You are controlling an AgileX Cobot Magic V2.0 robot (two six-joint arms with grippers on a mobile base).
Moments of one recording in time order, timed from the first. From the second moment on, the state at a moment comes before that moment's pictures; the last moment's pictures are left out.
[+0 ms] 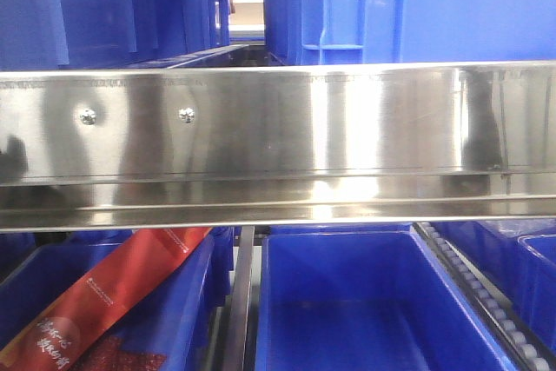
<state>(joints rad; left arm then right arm) 0.08 0.00 0.00 0.05 0.08 -0.08 0.26 0.31 -0.64 -0.12 0.41 0.14</state>
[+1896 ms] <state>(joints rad) 0.08 0.00 0.00 0.05 0.08 -0.08 -0.11 0.01 0.00 0.05 0.11 -0.03</state>
